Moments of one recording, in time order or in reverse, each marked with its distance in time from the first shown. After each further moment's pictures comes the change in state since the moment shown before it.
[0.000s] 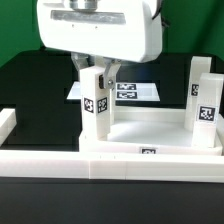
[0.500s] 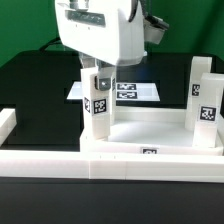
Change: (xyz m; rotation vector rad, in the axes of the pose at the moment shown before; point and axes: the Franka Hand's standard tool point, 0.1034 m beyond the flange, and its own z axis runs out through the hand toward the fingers) arm 0.000 0.000 0.000 0.002 -0.001 0.304
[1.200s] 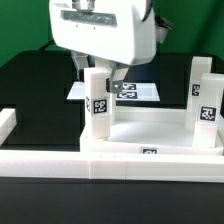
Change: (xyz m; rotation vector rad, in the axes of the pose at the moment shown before) arm -0.002 -0.001 0.000 -0.001 0.001 -0.346
